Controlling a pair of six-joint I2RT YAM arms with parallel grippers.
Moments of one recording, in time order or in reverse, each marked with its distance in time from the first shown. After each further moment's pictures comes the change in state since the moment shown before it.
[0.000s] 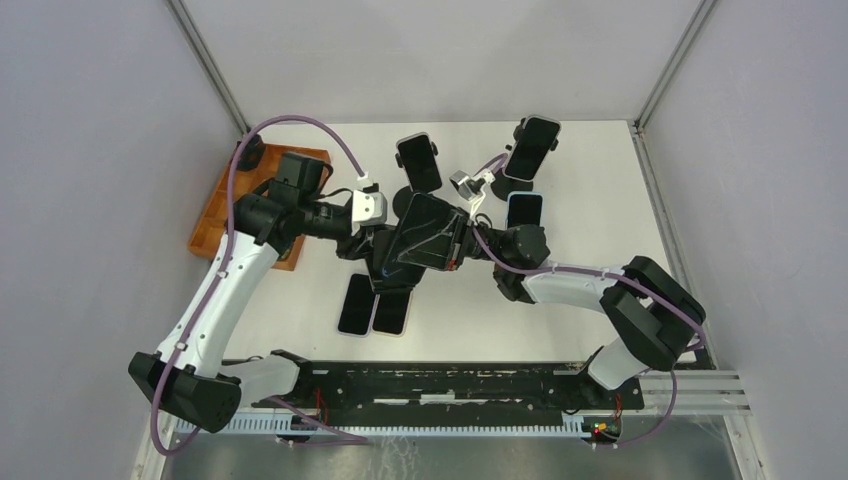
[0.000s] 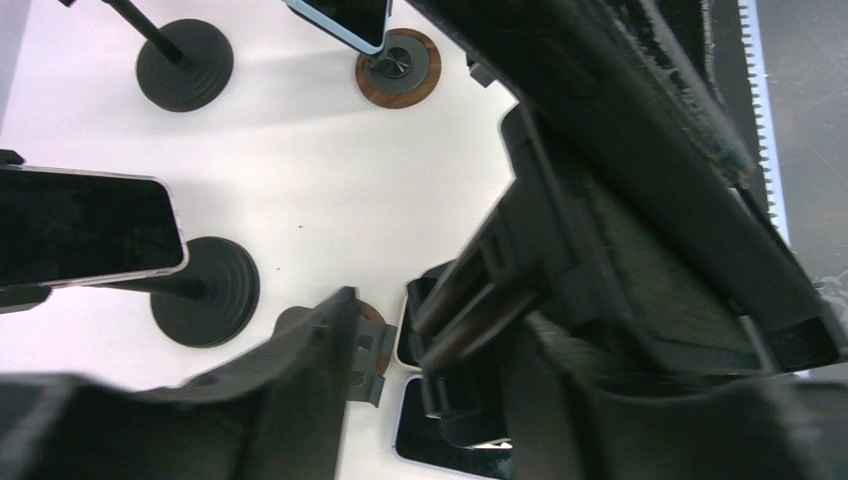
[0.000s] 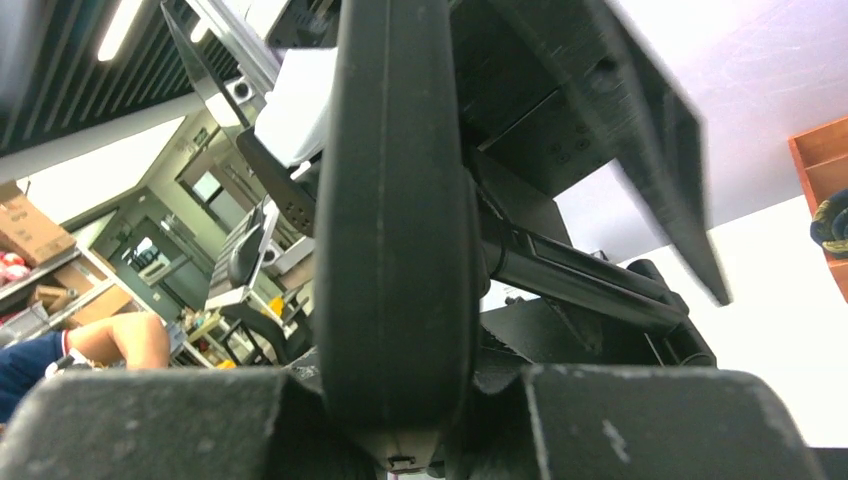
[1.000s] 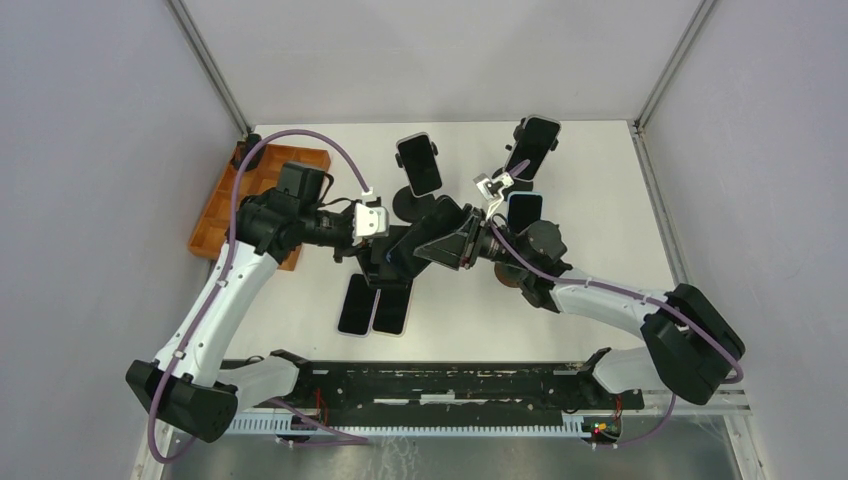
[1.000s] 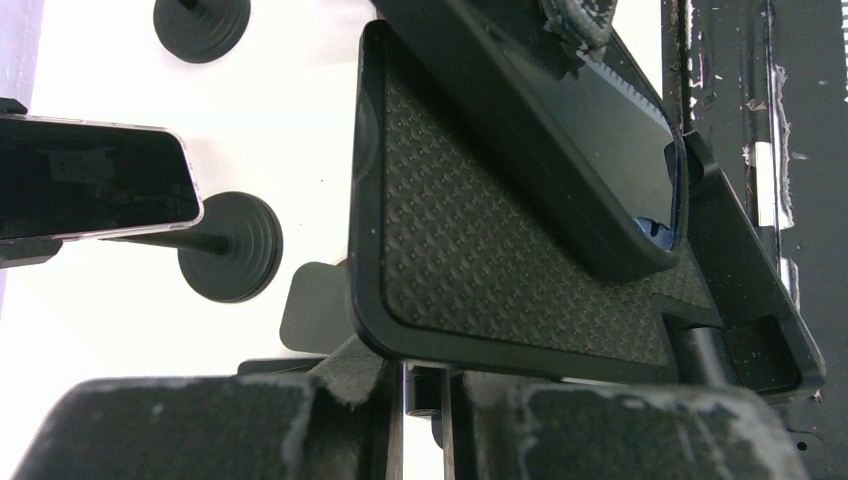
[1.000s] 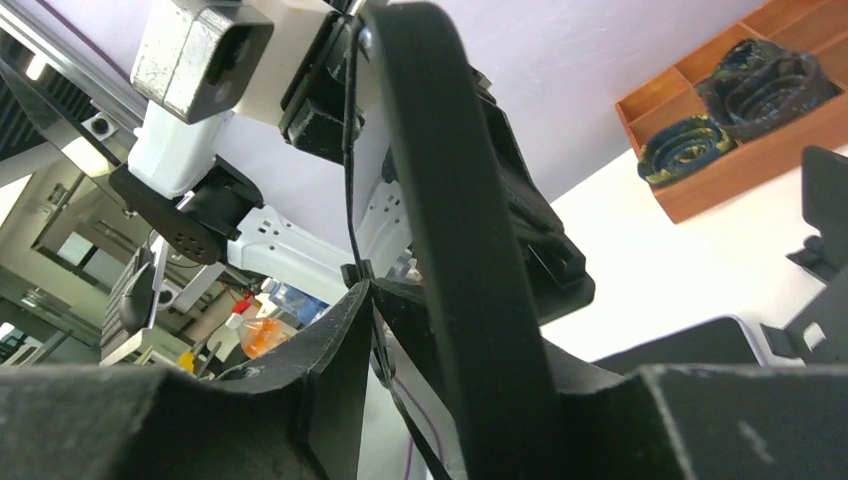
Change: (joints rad) left arm -0.005 -0.051 -0.081 0.029 -0.117 0.071; right arm -0.074 -0.198 -0.103 -0.369 0.108 -0.188
